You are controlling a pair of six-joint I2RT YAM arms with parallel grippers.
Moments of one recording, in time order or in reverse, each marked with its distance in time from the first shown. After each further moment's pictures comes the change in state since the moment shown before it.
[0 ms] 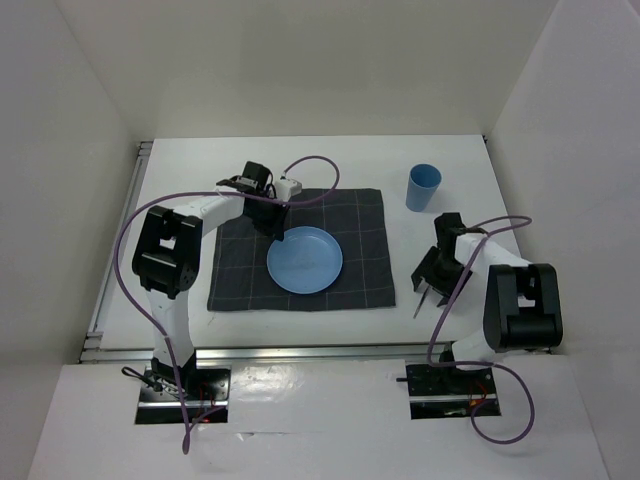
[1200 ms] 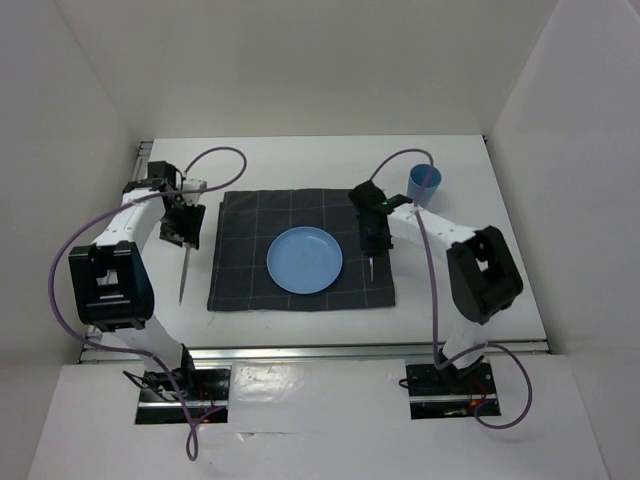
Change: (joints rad) left arm 0.440 -0.313 -0.110 -0.324 -0.294 0.041; right arm 0.511 0.194 0.467 0.060 0.187 -0.196
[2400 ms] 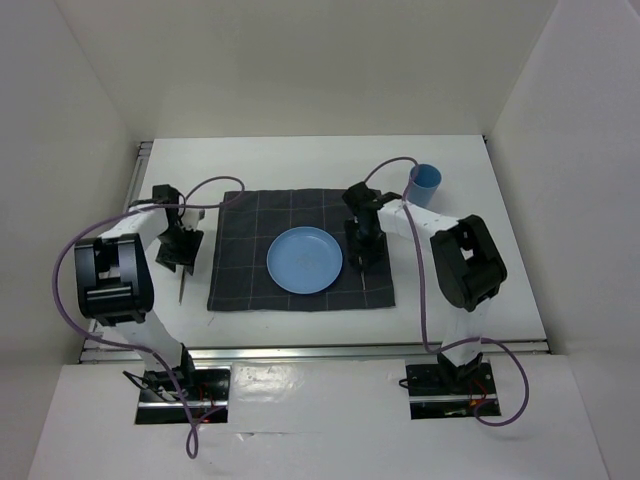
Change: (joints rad) left arm 0.033 0.007 -0.214 0.065 -0.125 0.023; right arm -0.001 0.194 0.045 -0.038 -0.206 -0.028
